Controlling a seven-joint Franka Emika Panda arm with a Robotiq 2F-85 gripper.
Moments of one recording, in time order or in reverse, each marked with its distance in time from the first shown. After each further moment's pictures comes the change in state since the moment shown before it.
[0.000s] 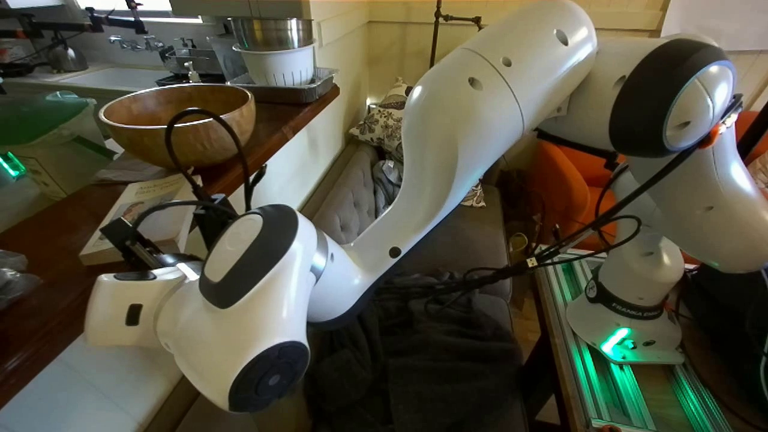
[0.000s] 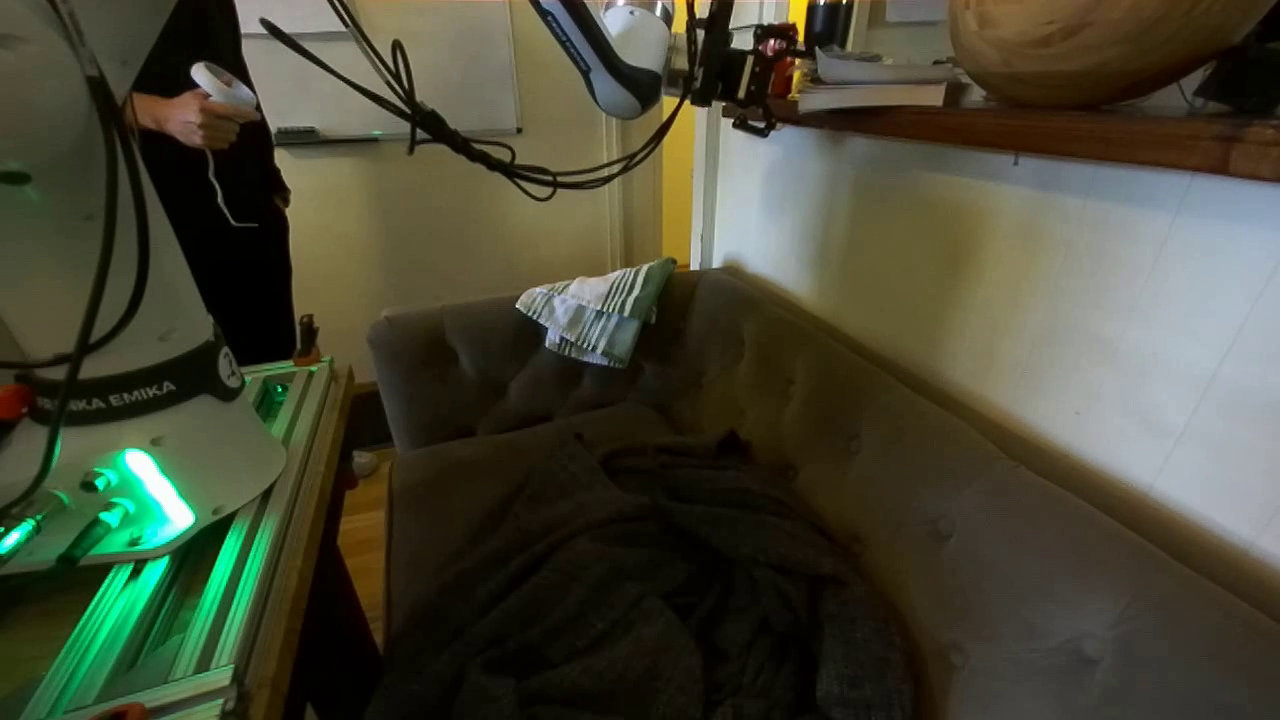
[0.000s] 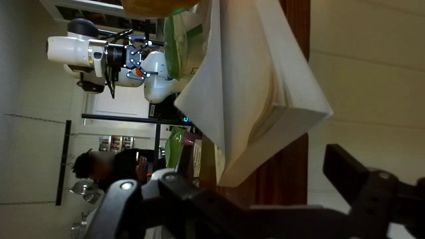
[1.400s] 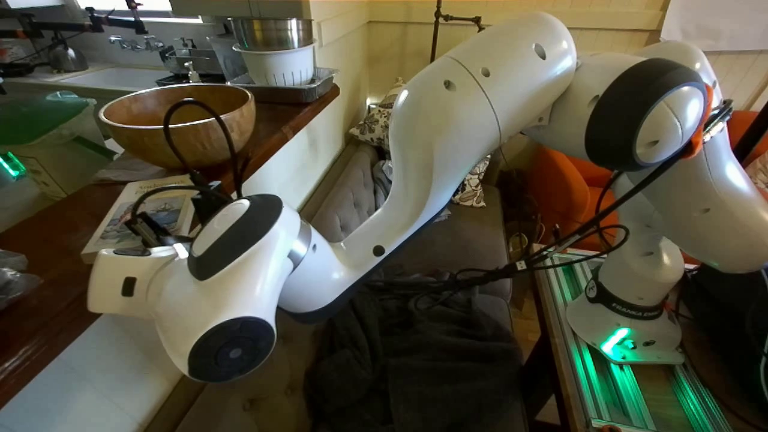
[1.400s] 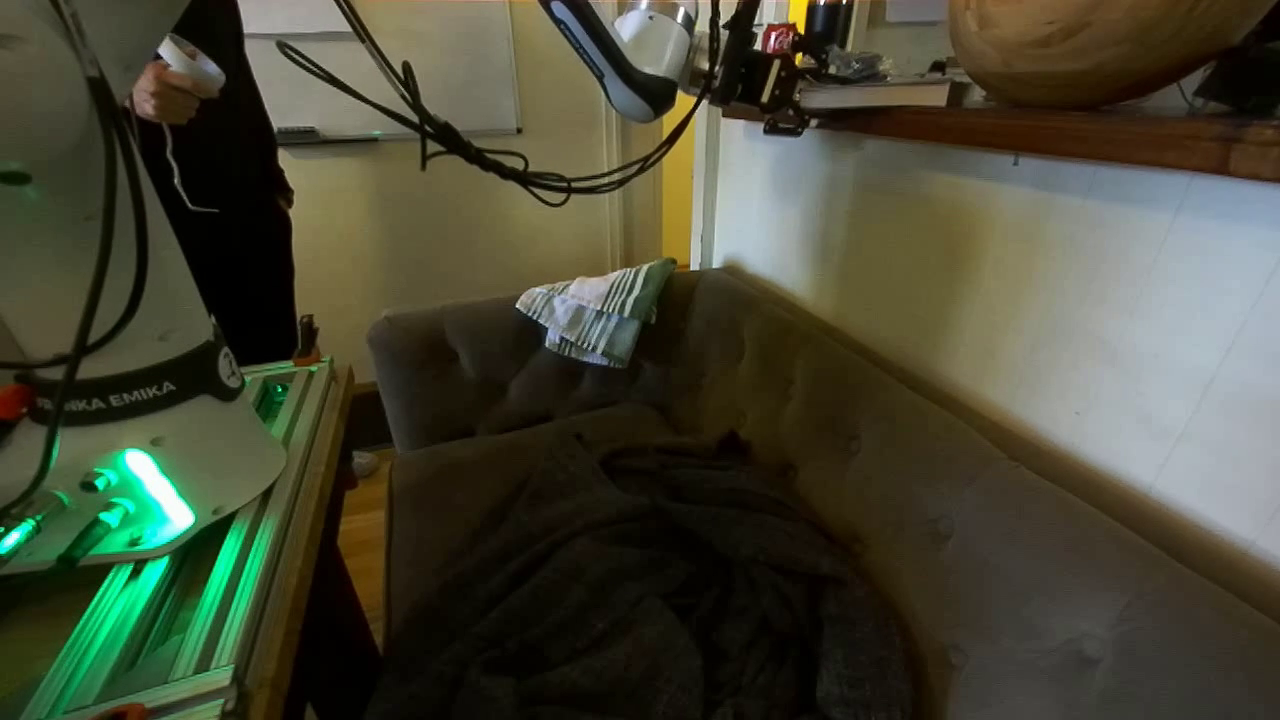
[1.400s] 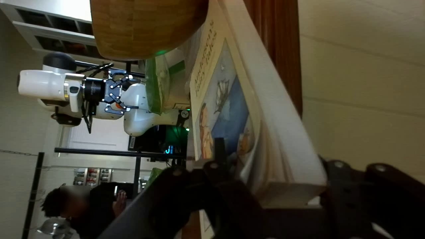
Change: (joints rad) arm 0.001 0.049 -0.052 0.086 0.129 -0.029 -0.102
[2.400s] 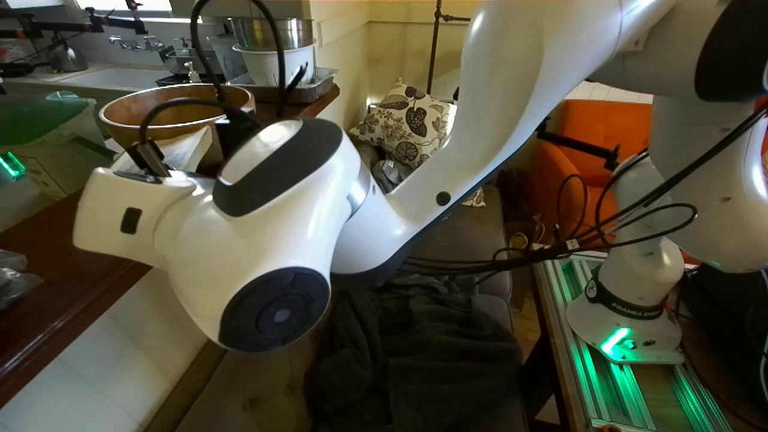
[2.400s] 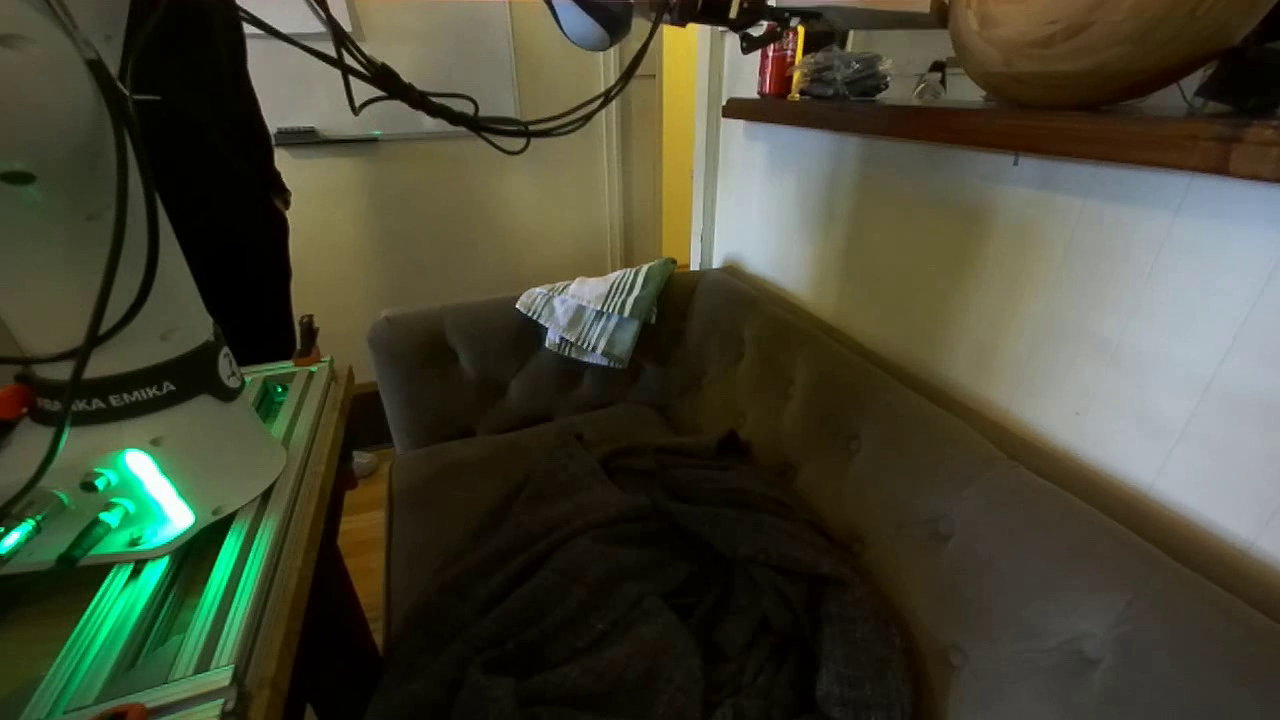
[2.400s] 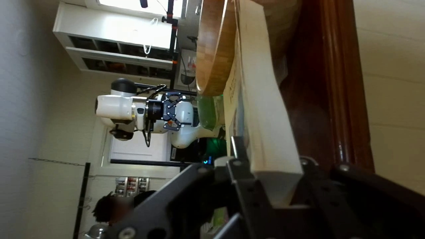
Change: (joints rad) arm 0.017 -0.286 0.040 -0.230 0.000 -0.108 0.028
